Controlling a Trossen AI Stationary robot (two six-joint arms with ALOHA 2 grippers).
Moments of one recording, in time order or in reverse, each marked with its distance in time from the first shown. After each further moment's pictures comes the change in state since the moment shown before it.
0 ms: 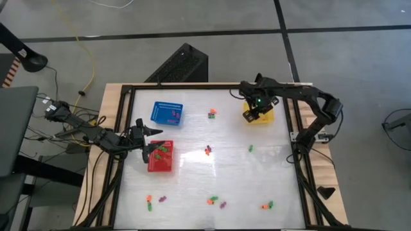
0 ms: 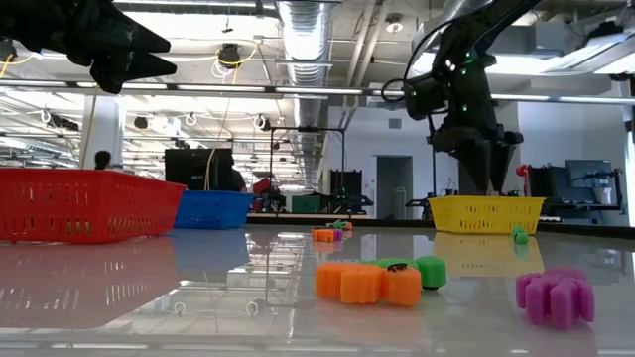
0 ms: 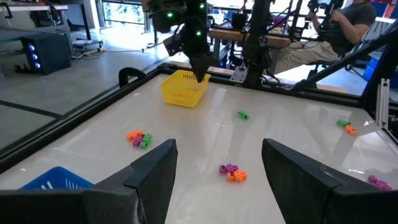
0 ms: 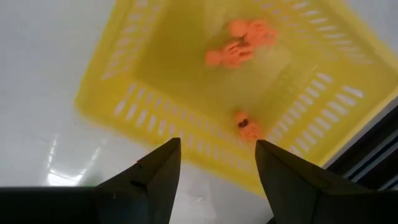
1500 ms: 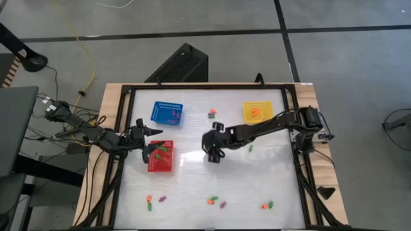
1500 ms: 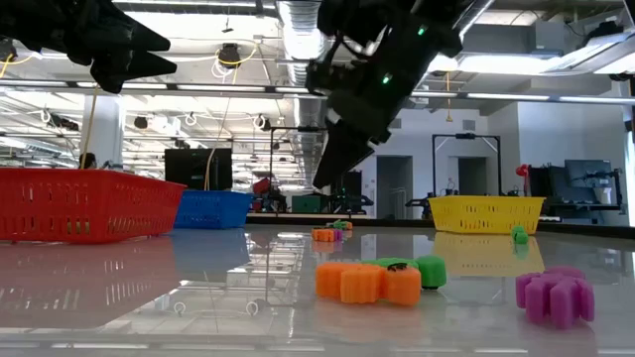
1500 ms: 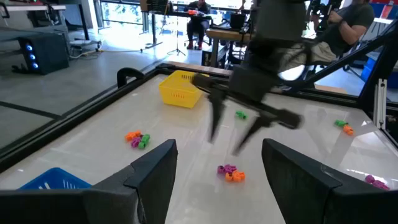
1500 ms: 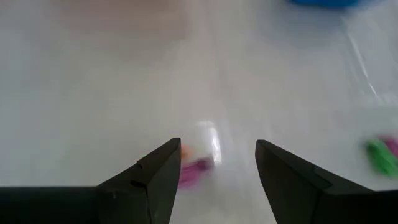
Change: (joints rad) left arm 0.000 0.000 0.000 0.004 0.006 0.001; right arm 0.646 0.226 0.086 0.895 0.234 -0.257
